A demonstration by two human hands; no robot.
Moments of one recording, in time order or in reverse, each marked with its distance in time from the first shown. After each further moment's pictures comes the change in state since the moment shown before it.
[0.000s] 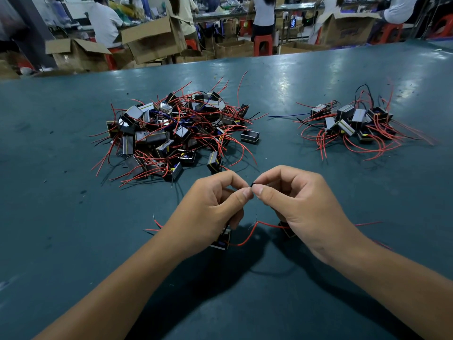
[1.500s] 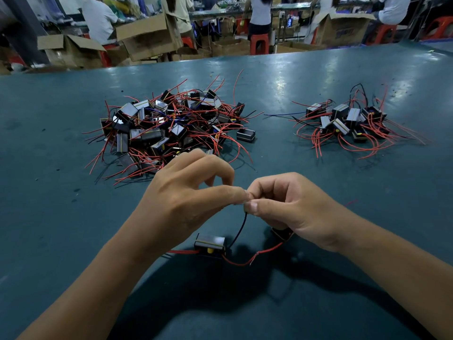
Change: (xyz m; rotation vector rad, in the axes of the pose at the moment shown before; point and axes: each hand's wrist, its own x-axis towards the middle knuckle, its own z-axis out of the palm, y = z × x) left_hand -0.006 0.021 -0.036 0.922 0.116 0.845; right_hand 0.003 -0.015 -0.010 -0.039 -0.445 0.156
